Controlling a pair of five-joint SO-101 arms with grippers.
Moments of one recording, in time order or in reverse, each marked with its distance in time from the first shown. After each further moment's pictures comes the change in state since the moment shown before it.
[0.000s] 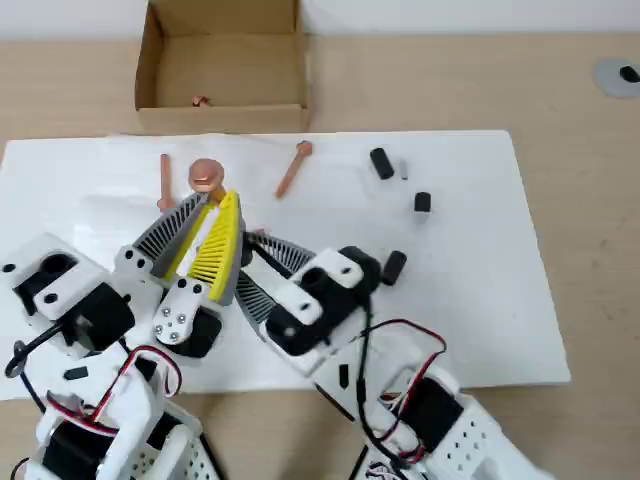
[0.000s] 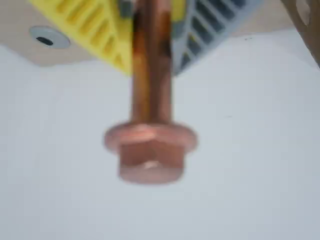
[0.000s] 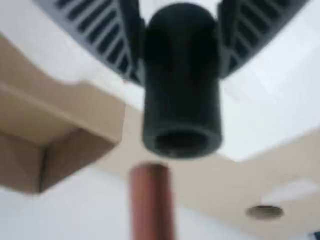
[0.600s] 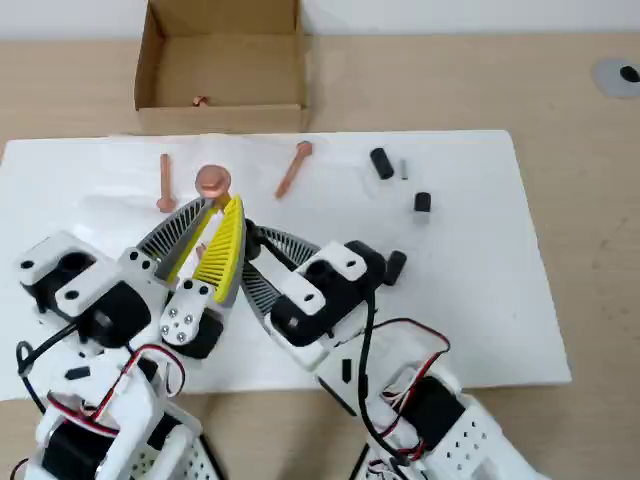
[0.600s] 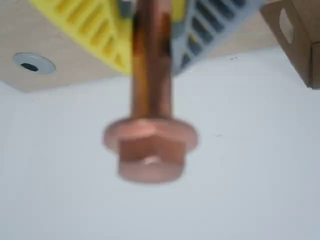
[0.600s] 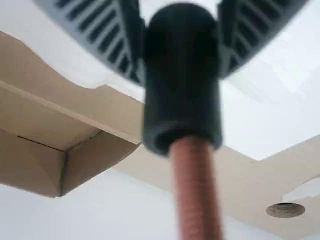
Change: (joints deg) left arm 0.0 -0.4 0.0 3.3 -2.8; right arm 2.5 -0.4 0.4 0.0 0.0
